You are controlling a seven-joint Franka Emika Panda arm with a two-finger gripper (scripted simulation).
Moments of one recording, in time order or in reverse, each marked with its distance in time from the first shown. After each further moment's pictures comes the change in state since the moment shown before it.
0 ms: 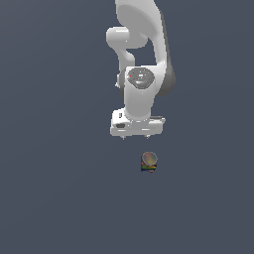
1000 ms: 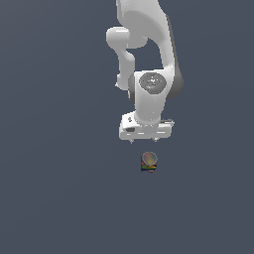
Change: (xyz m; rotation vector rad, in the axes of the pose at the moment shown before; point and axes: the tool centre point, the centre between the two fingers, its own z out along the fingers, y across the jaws) arm 0.013 -0.034 0.009 0.012 0.012 -0.005
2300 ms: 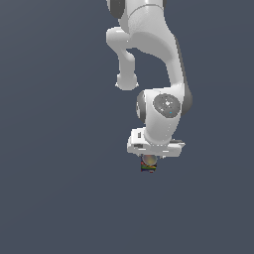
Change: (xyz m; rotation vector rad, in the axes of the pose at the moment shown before) arm 0.059 -0.025 0.031 -0.018 0.024 0.149
